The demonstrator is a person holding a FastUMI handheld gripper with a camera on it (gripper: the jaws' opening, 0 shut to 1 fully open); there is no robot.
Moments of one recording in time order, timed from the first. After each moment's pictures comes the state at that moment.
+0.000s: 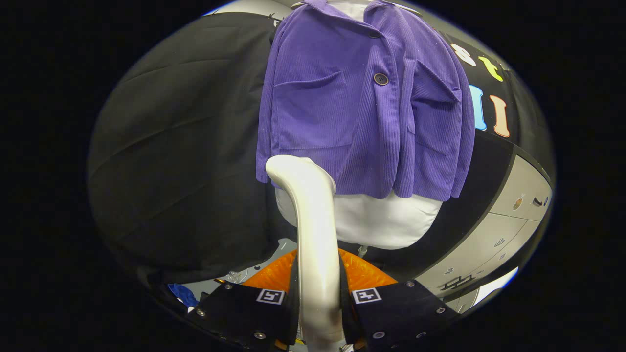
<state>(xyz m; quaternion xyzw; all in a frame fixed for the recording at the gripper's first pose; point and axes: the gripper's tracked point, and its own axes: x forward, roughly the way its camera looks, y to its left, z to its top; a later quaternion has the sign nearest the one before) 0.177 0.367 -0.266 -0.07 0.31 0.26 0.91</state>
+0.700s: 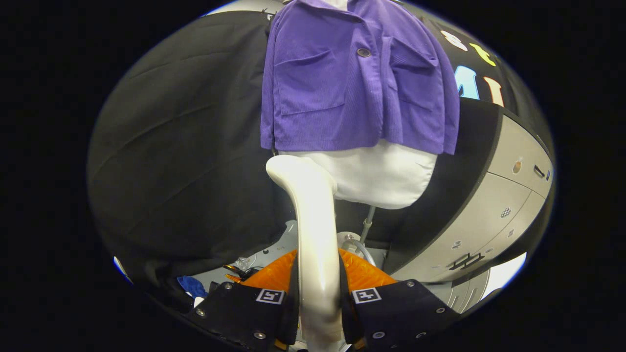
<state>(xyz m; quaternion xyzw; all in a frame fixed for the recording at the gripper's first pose) 0.114 0.322 -0.284 -0.03 0.35 0.26 0.90</state>
